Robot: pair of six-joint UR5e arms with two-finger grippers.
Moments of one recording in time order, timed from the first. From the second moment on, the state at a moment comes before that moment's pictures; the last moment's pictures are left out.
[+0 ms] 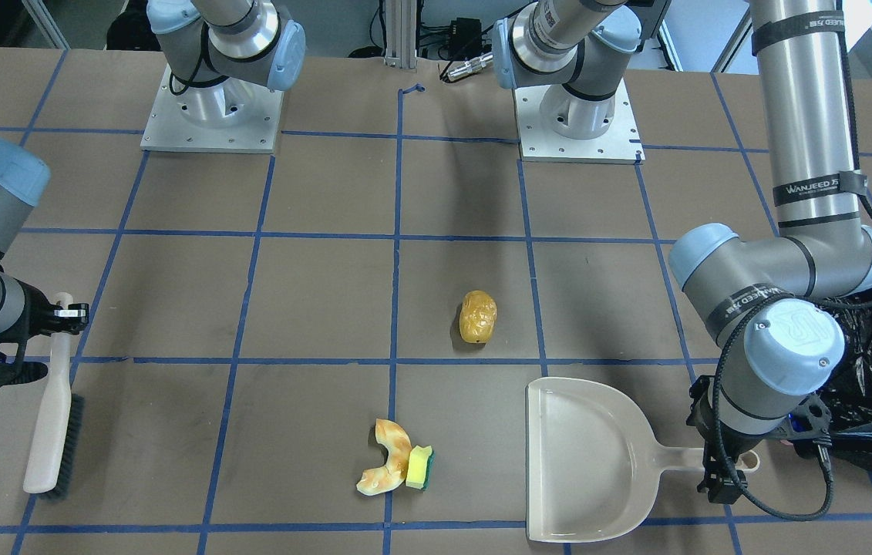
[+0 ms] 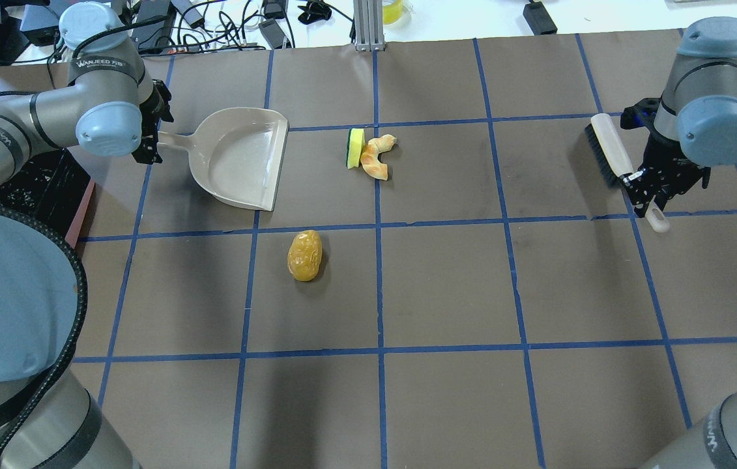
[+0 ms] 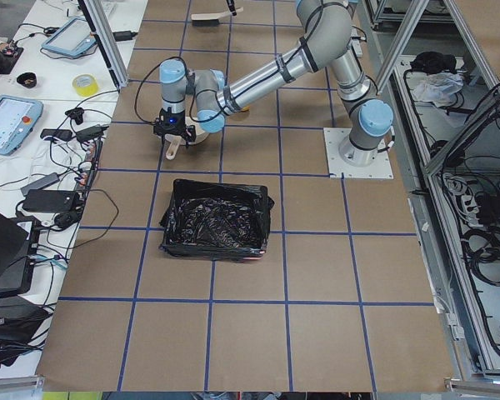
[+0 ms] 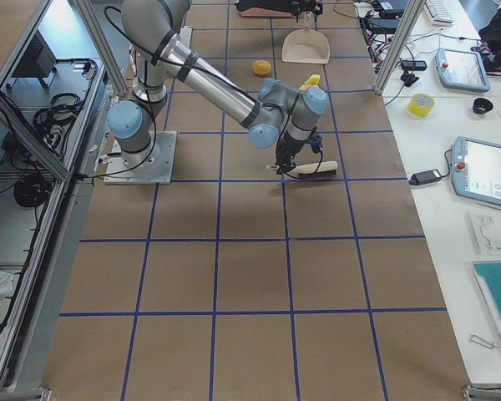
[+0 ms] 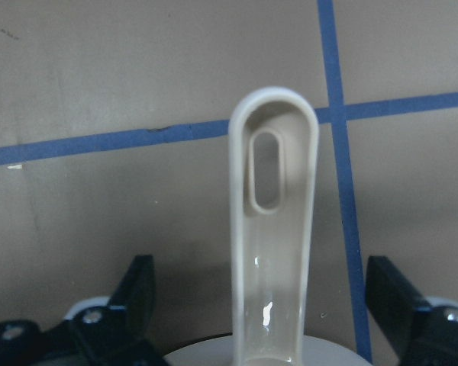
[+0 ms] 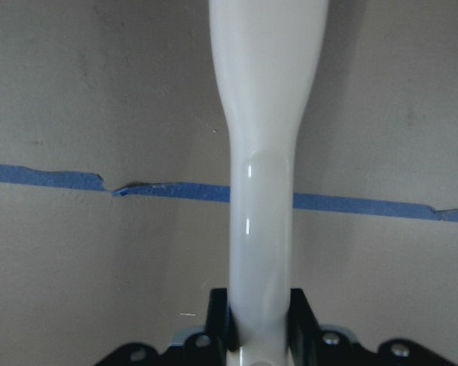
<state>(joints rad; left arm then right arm) -1.38 -2.16 -1.52 -0.87 1.71 -1.25 1.23 -1.17 1.74 -1.93 -1.78 -0.45</state>
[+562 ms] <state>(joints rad) -1.38 -2.17 -1.52 -0.87 1.71 -1.28 1.25 -1.20 1.71 -1.92 -1.77 -0.38</state>
